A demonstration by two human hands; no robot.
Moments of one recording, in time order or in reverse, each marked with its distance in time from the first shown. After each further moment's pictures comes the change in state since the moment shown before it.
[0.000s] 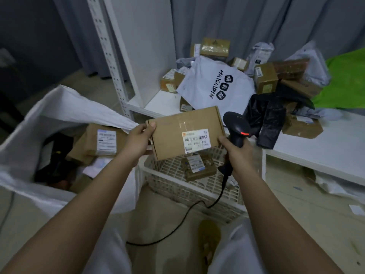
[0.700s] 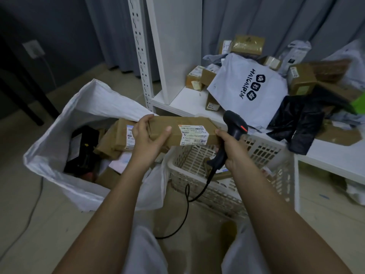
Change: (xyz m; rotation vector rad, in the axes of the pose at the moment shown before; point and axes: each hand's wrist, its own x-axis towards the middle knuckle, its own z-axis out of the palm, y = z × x) left_hand -0.013 -0.014 -0.080 0.143 0.141 0.237; right_hand -0.013 0.003 0.120 0.186 -0.124 0.291
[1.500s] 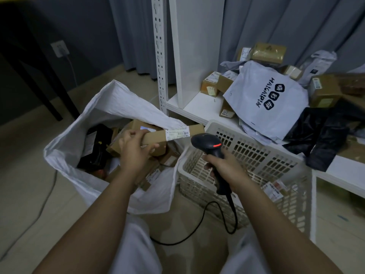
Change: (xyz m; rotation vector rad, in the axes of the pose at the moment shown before) left_hand 0.018 -0.041 -0.044 0.564 0.218 0.060; right_hand -0.026 0.021 0.013 -0.593 -0.411 -0.116
